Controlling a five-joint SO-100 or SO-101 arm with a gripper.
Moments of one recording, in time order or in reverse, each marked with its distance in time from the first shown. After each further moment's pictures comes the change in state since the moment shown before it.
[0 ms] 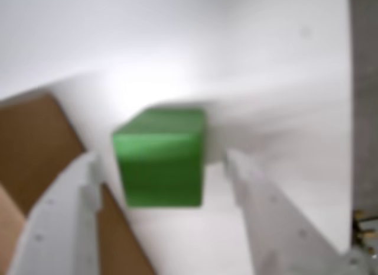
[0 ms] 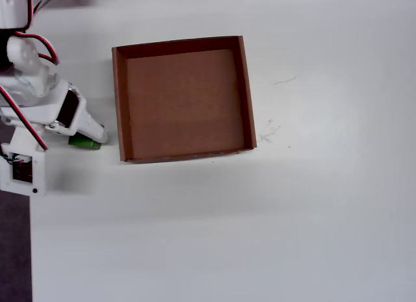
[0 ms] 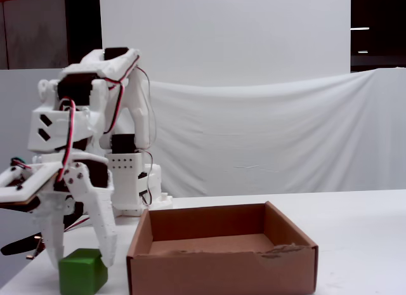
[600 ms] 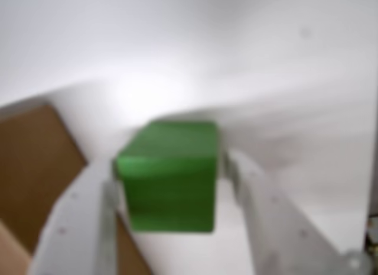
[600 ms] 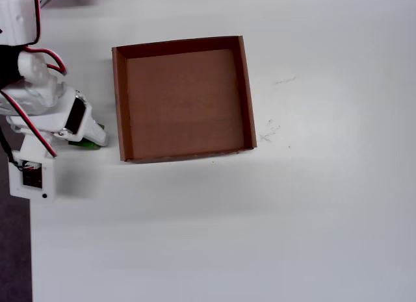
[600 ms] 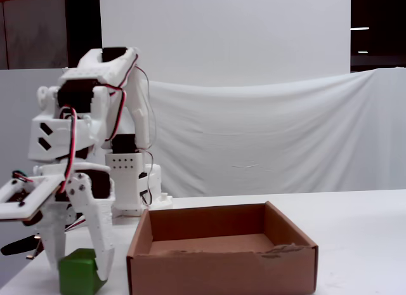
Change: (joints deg) arm -0.9 -4.9 -2.5 -1.2 0.4
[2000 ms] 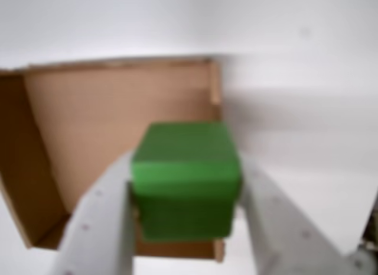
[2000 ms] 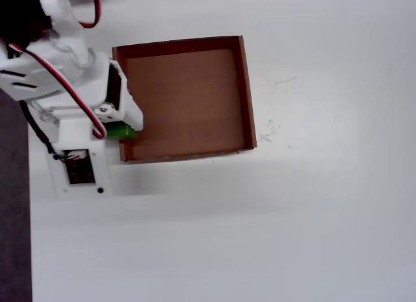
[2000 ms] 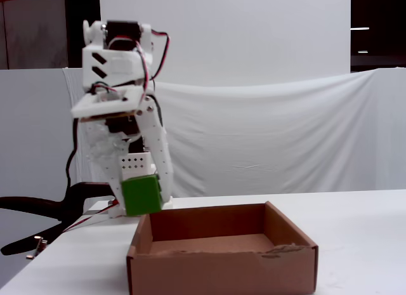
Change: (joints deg) arm -16.4 12.1 -13.1 20.9 2.0
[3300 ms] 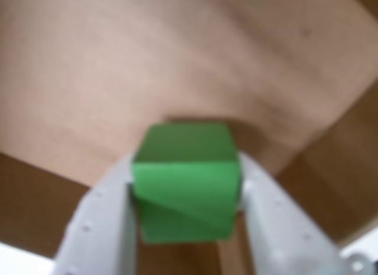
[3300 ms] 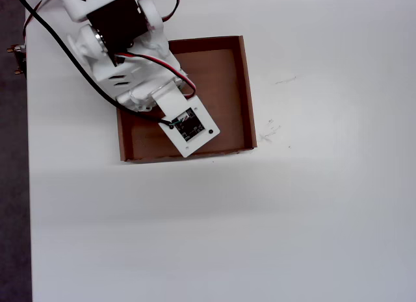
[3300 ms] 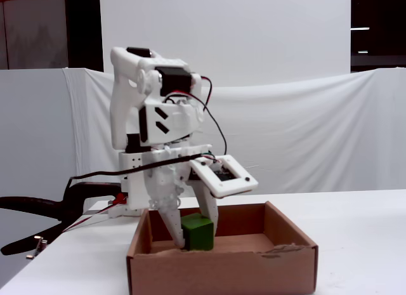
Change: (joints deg) arm -15.0 -8.9 9.8 -8.4 -20.0
